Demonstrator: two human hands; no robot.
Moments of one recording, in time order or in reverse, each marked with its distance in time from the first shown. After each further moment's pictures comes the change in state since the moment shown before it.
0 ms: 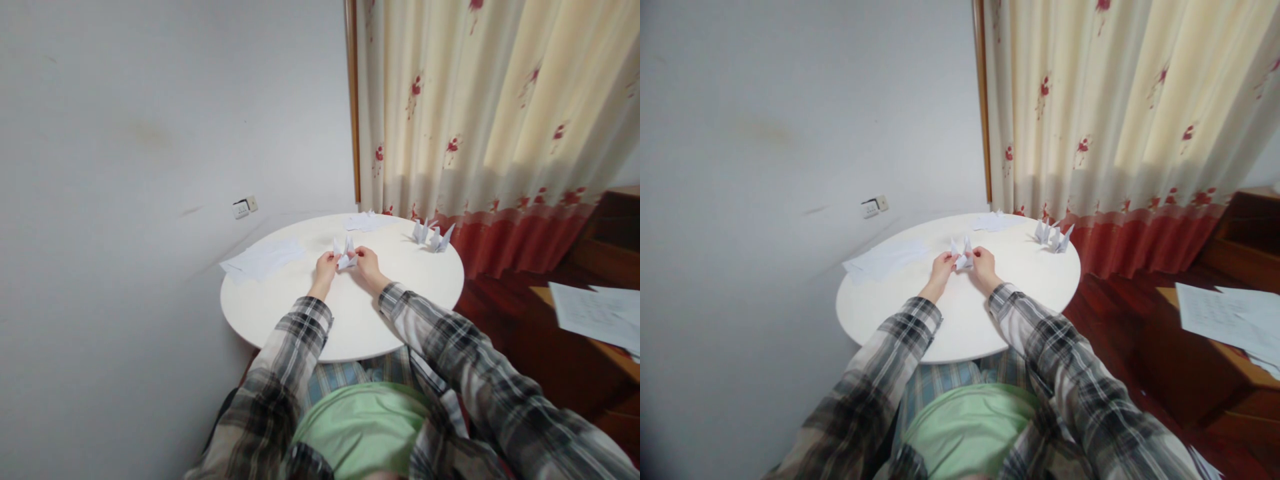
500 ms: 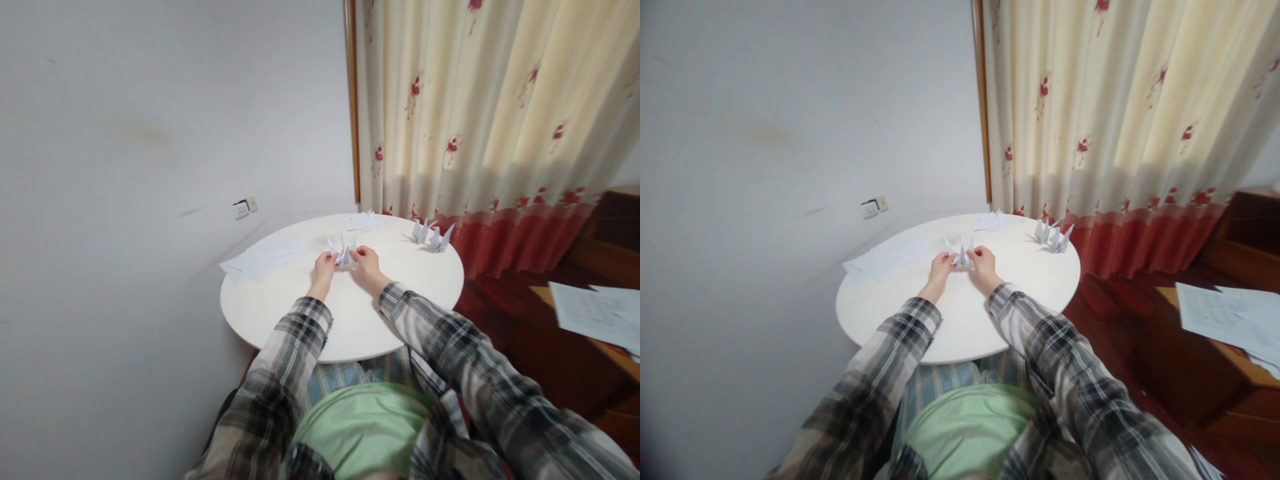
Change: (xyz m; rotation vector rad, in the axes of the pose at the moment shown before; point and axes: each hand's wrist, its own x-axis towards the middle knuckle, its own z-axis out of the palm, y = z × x) left_hand -0.002 0.005 0.001 -0.106 0.040 -0.034; right_hand 0.004 0.004 0.001 0.064 0.040 -0.004
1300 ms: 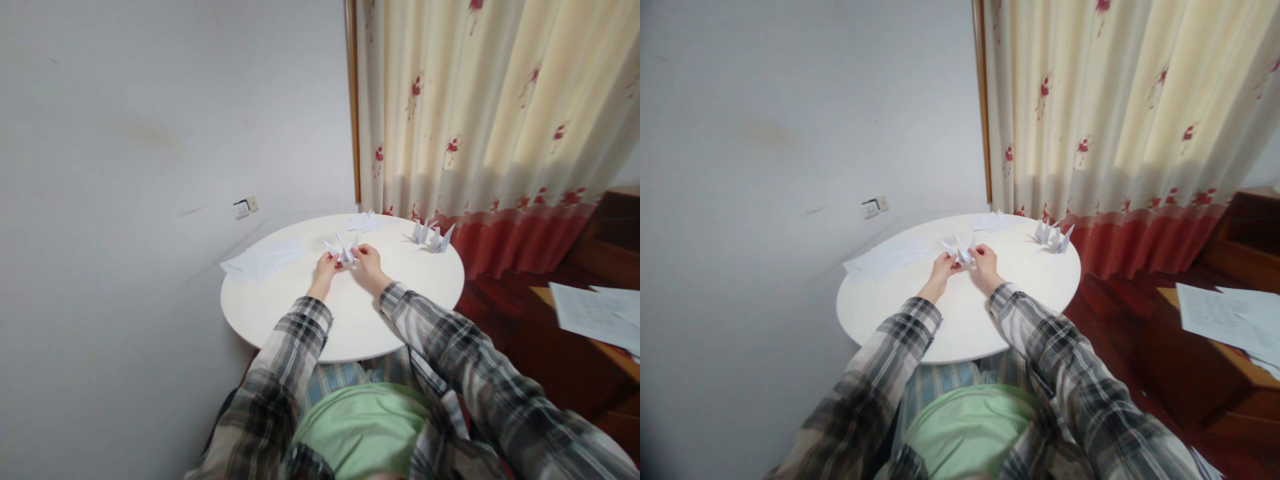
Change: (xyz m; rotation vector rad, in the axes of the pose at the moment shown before) left_hand -0.002 0.001 0.000 -0.093 -0.088 -0.108; right_hand 0.003 0.003 -0.001 0.158 0.020 -0.018
